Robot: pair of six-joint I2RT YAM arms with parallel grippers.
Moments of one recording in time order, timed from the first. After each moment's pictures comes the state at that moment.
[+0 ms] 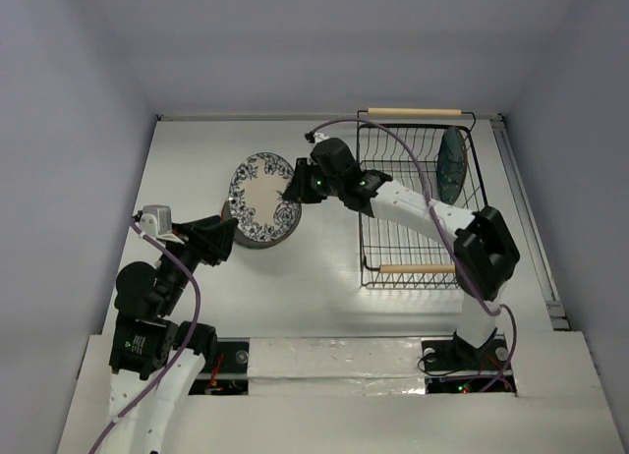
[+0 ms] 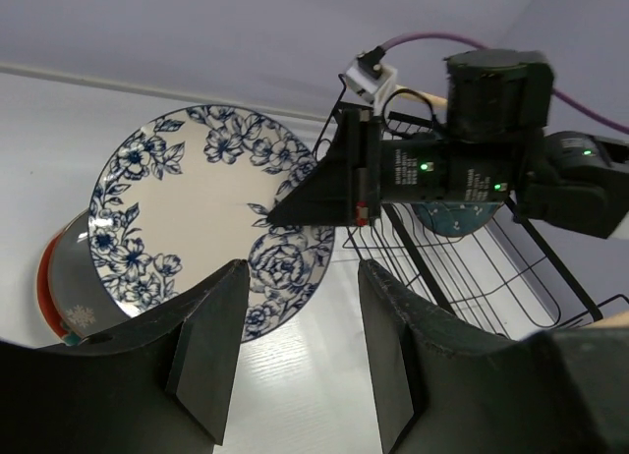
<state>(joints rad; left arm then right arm) -0.22 0.26 0.67 -0.34 0.18 -0.47 0.78 1.83 1.51 -0.19 -0.15 0.63</state>
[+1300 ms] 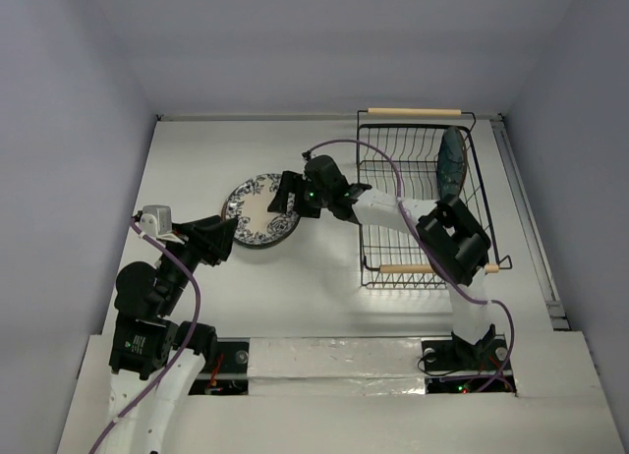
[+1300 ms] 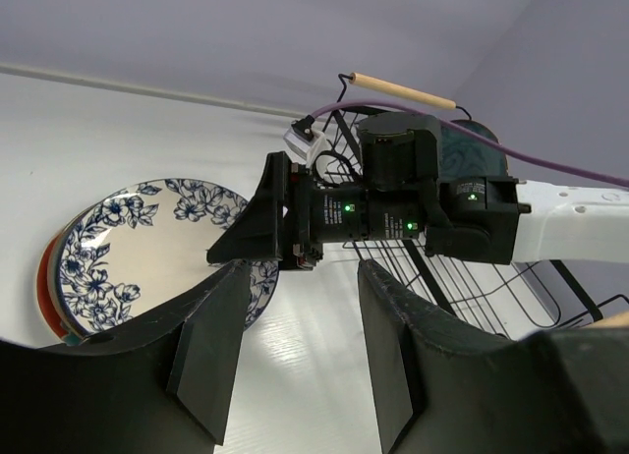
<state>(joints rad) -0.22 0.26 0.67 -0.34 0.18 -0.47 0.77 2.04 1.45 0.04 -0.23 0.83</state>
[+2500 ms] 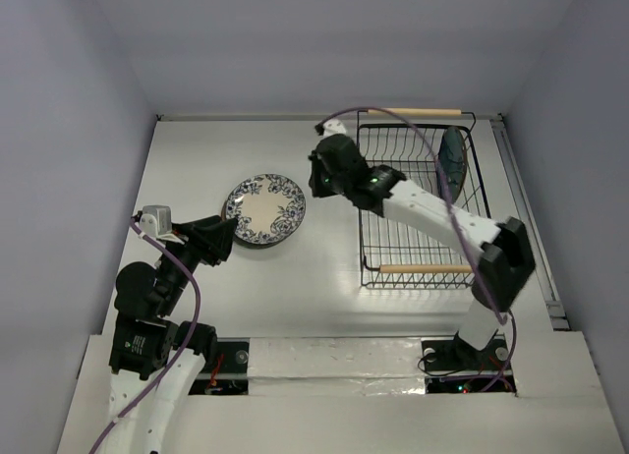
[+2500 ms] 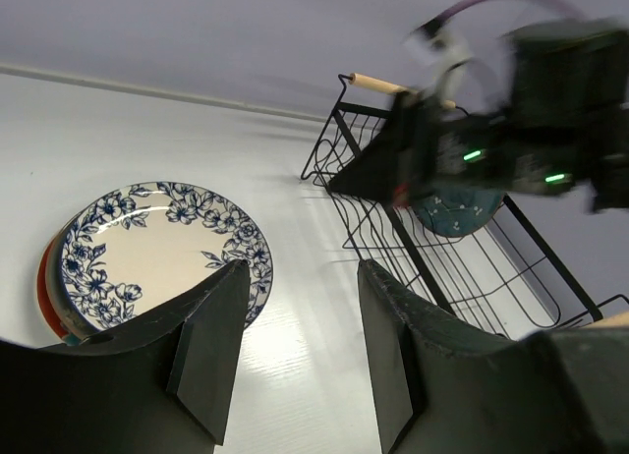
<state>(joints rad) -0.22 0.26 0.67 -0.34 0.18 -0.47 0.82 1.83 1.58 -0.40 0.20 0.47</state>
